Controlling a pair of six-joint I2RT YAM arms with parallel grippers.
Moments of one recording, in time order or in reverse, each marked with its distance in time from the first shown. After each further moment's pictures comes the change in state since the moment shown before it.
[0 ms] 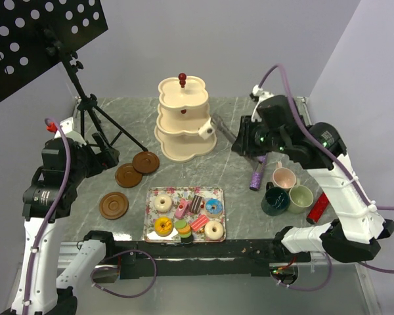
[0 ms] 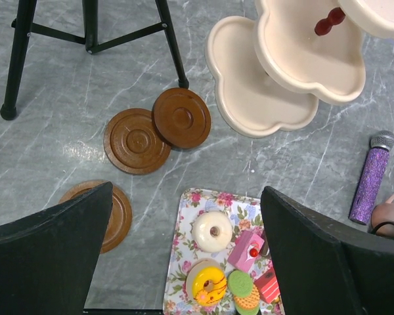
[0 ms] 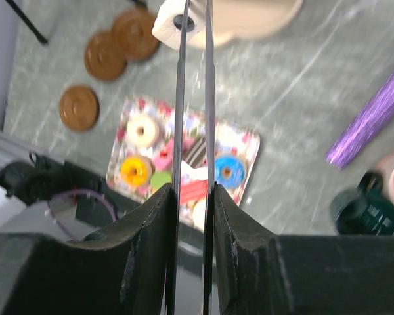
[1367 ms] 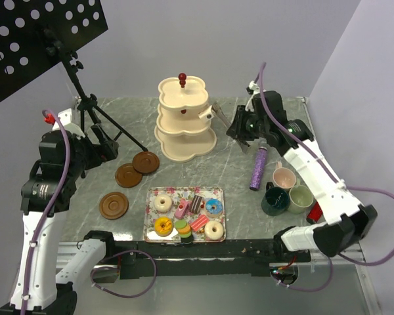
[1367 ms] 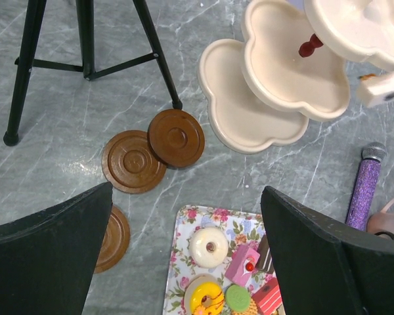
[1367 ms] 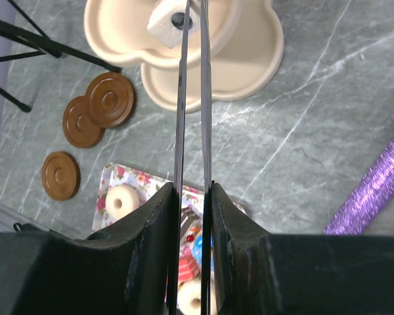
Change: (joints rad) left arm 0.000 0.041 0.060 0.036 -0.001 0.019; right arm -0.268 0.028 -0.381 0.515 -0.158 -0.078
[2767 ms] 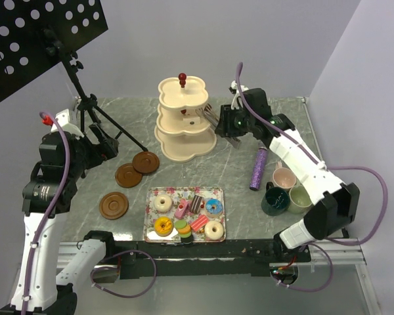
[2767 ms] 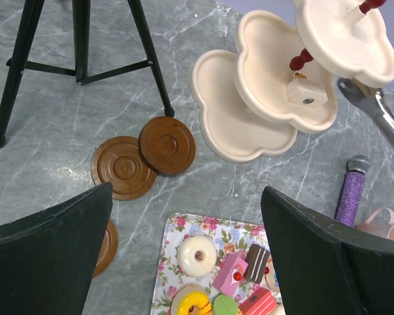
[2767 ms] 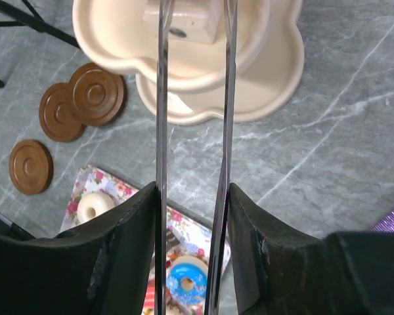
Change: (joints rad) left arm 0.000 -0.010 -0.024 0.047 -0.007 -0.049; right arm -0.006 0.195 0.005 0.159 -0.097 -0.143
